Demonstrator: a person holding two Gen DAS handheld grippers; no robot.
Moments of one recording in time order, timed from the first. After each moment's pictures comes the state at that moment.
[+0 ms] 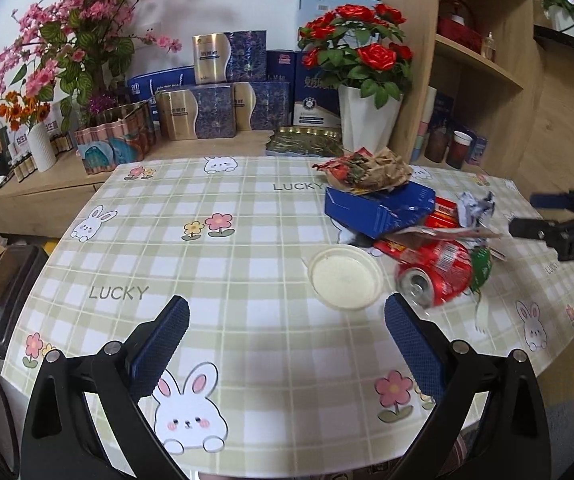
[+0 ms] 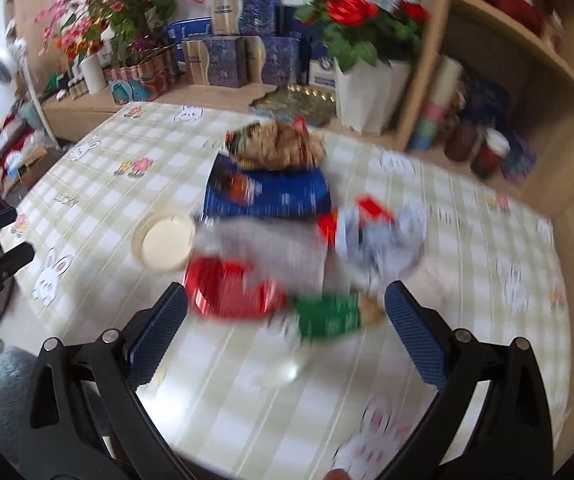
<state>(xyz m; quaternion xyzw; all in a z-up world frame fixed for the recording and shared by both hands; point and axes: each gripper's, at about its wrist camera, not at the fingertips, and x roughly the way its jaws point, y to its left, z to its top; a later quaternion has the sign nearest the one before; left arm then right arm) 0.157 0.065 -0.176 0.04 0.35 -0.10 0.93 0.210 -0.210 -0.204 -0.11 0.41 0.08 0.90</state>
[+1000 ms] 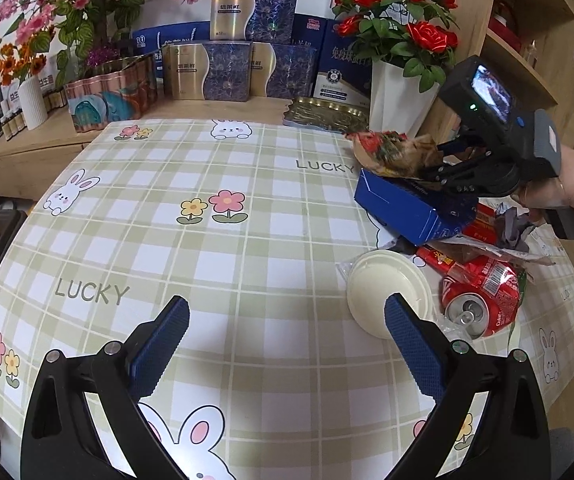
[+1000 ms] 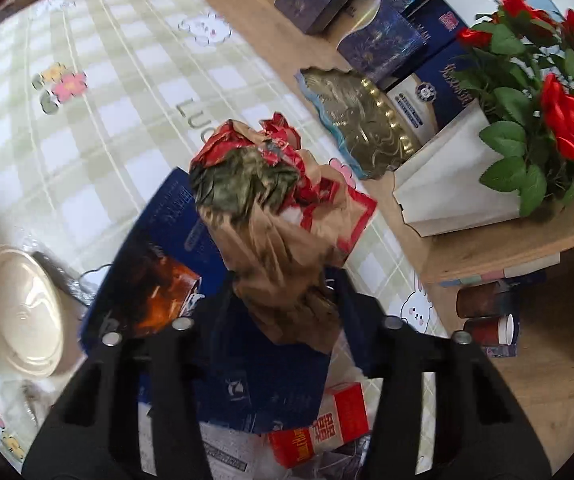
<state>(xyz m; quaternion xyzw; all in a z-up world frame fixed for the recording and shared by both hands) 0.229 0.086 -0.218 -0.01 0.40 -0.09 0.91 0.403 -0.121 -0.268 -0.36 0.45 0.12 0.81</state>
